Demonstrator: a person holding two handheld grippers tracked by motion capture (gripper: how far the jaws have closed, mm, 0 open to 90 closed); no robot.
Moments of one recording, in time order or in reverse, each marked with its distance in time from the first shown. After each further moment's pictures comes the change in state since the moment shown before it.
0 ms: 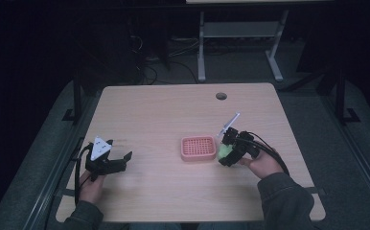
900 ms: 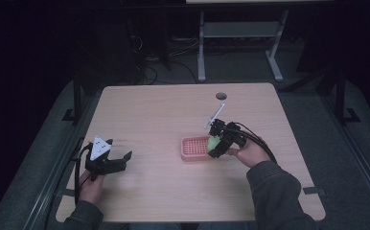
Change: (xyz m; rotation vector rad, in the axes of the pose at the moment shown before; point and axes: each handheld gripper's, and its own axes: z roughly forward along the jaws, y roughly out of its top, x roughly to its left) left arm 0.000 0.001 0.000 -0.004 0.000 -0.002; right arm -0.004 0.043 0.007 0.012 0.021 -0.055
